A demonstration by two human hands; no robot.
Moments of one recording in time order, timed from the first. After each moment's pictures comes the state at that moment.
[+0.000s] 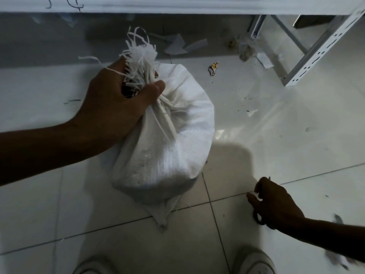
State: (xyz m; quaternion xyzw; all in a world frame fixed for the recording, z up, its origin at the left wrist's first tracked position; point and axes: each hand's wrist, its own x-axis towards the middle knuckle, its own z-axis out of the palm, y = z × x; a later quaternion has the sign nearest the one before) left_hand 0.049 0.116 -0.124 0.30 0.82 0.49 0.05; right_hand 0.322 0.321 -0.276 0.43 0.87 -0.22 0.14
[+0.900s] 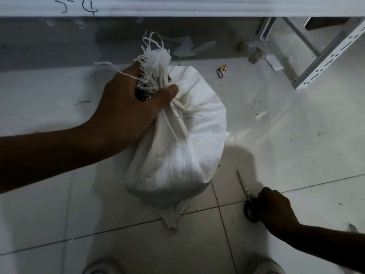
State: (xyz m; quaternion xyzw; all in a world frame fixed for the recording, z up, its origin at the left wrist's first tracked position) left_hand 0.045 0.115 -0.126 0.30 0.81 0.50 0.06; right_hand 0.313 0.309 -0.294 0.48 0.83 -0.25 0.15
